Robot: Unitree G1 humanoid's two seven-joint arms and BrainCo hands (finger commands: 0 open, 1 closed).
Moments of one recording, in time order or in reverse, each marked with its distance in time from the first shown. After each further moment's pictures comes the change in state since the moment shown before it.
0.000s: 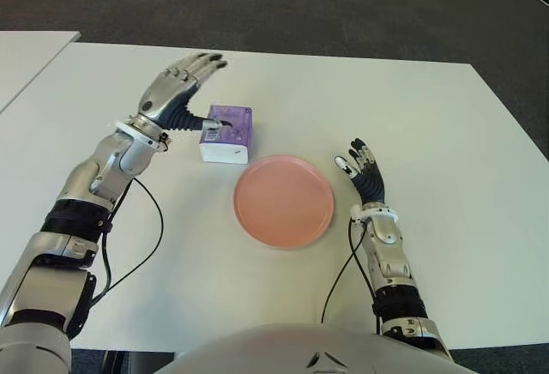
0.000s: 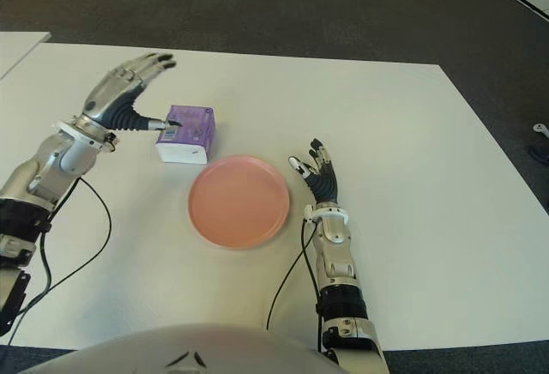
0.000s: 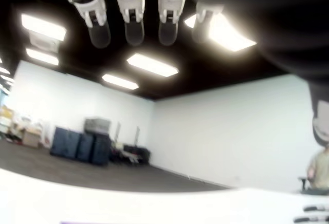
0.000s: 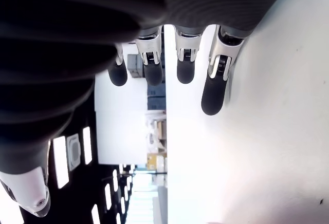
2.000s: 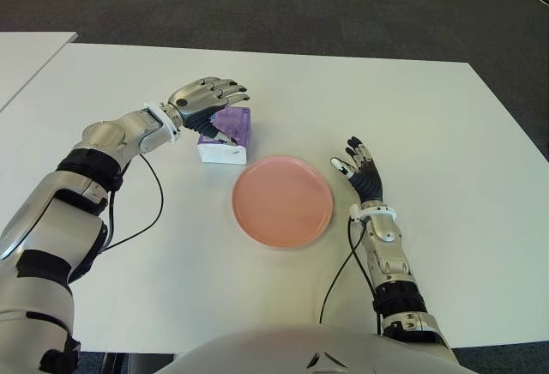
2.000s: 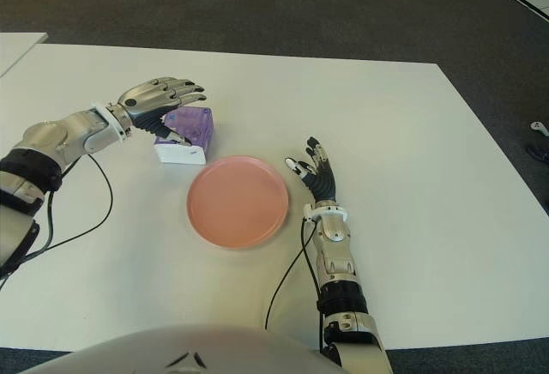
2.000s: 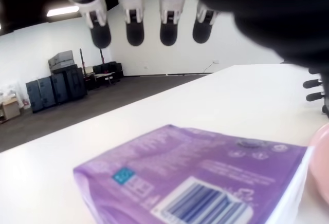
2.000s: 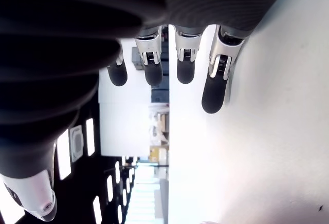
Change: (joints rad) left arm -0.353 0.019 -0.359 0.478 0.300 -0.078 0.088; right arm -0.027 -0.026 0.002 0.065 -0.013 -0.058 0.028
